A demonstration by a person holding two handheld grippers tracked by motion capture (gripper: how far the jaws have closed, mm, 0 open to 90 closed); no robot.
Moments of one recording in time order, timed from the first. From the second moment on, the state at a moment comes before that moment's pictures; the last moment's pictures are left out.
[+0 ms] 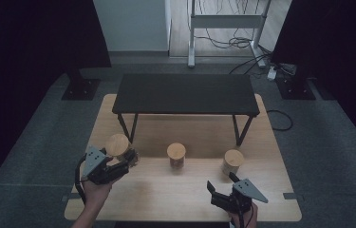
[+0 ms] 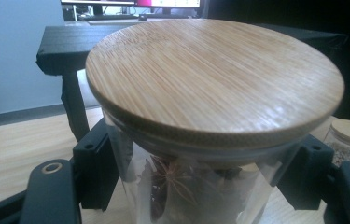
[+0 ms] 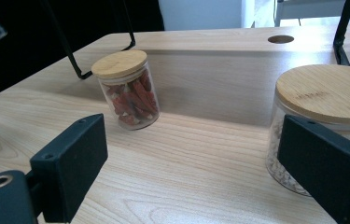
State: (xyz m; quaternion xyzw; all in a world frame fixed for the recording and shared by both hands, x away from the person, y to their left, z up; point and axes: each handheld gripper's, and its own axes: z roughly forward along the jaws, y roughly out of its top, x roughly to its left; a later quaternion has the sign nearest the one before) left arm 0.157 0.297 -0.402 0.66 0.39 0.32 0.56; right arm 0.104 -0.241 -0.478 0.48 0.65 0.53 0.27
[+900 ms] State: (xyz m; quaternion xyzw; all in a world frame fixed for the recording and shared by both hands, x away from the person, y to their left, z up) left arm 0.192 0.285 -0.368 0.65 0.38 0.33 0.57; right arm 0.105 -0.251 -0.481 0.48 0.63 0.55 0.26
